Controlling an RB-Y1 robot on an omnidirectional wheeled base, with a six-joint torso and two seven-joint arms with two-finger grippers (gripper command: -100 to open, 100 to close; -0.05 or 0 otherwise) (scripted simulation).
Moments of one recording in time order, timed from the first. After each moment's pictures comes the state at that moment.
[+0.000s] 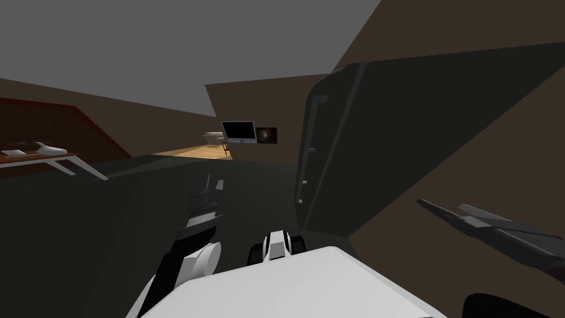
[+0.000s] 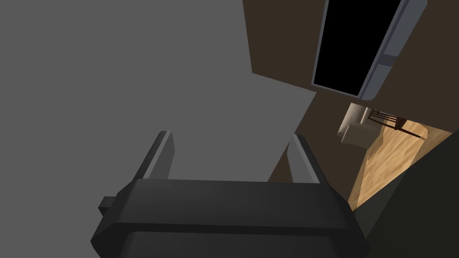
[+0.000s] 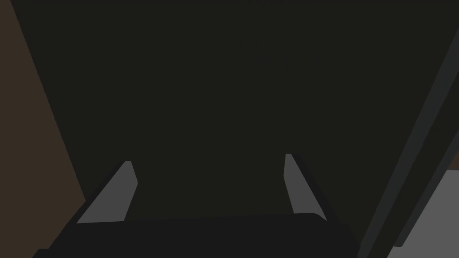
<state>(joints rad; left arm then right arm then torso) 0.52 -0.02 0.00 -2.28 0.02 -0.36 0.03 1.24 -0.49 -0.99 -2.01 0.32 -0.51 0.07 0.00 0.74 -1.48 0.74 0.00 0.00</state>
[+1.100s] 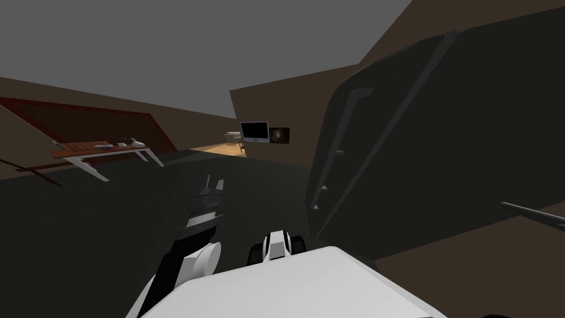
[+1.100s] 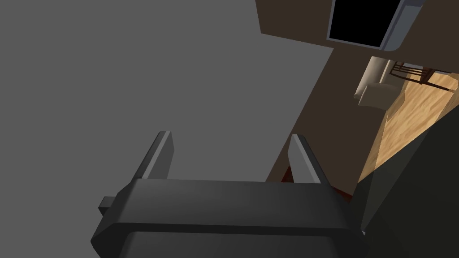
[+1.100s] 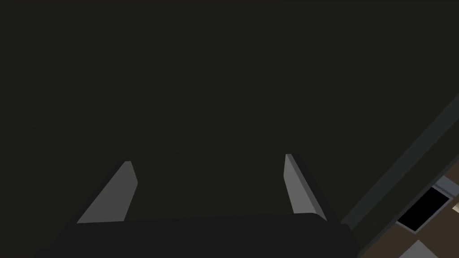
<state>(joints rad) 0.52 -0.02 0.00 -2.28 0.02 -0.36 0.03 1.48 -0.63 -1.29 -1.88 0.48 -0.51 0.12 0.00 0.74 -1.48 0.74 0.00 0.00</state>
